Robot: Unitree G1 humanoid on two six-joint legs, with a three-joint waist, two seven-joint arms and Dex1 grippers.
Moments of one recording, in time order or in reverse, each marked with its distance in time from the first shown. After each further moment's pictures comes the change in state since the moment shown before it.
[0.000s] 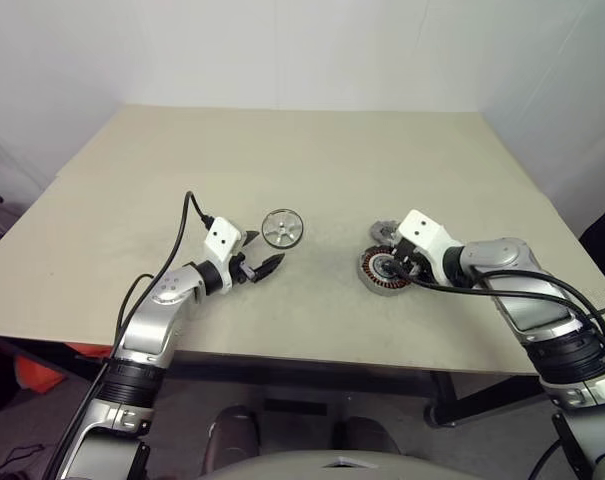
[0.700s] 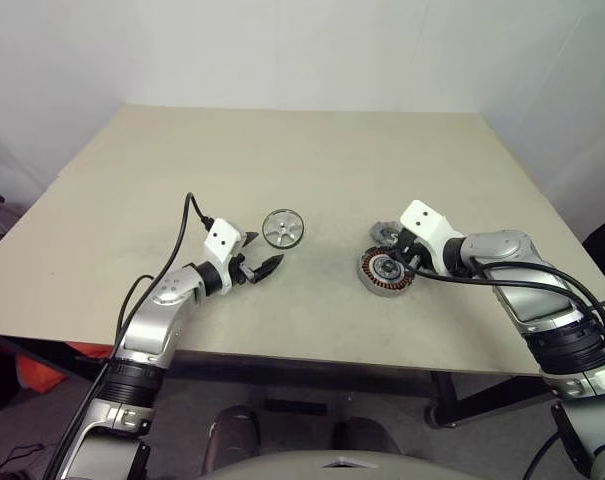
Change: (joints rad) left arm 0.000 0.000 0.000 0.019 0.007 -0.014 0.000; right arm -0.040 -0.010 0.002 0.043 0.024 -0.031 -0.035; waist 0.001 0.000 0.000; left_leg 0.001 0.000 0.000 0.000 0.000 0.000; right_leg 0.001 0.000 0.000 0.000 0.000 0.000
